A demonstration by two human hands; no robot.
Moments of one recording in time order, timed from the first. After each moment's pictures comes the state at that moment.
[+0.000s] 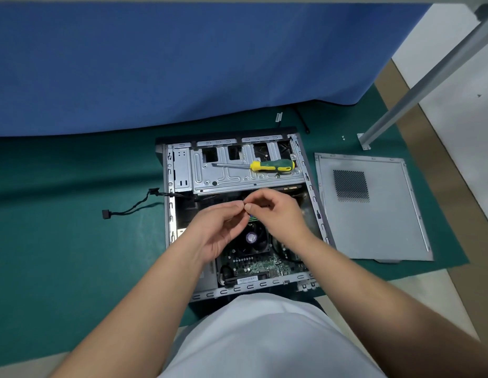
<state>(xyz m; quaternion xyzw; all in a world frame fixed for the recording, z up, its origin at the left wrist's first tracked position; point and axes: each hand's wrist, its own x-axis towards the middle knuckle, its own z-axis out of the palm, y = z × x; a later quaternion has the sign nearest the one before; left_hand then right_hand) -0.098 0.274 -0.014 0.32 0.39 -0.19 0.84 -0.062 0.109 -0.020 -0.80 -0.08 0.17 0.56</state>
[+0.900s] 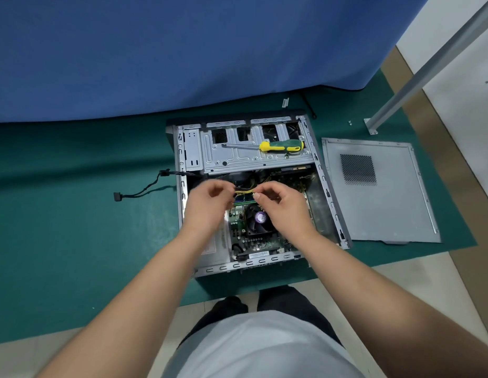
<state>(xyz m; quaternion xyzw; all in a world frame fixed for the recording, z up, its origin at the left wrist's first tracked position) -0.135 0.297 -0.022 0.69 0.27 -0.05 0.67 -0.101 0.114 -0.037 -0.83 -0.04 0.11 0.54</state>
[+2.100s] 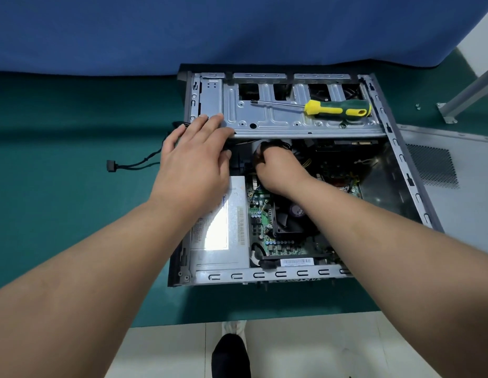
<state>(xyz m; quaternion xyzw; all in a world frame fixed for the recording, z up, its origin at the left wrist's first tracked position) -0.123 0.344 -0.084 0.98 0.07 0.08 0.17 -0.018 0.195 -0.130 -0.95 -0.16 0.20 0.18</state>
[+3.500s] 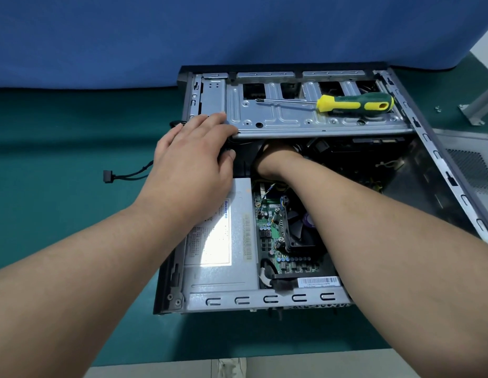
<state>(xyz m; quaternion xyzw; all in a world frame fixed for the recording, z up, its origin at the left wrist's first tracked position) -0.120 0.347 -0.085 0.98 0.07 0.09 0.18 0.035 0.233 -0.166 -0.95 -0.22 0.21 0.07</state>
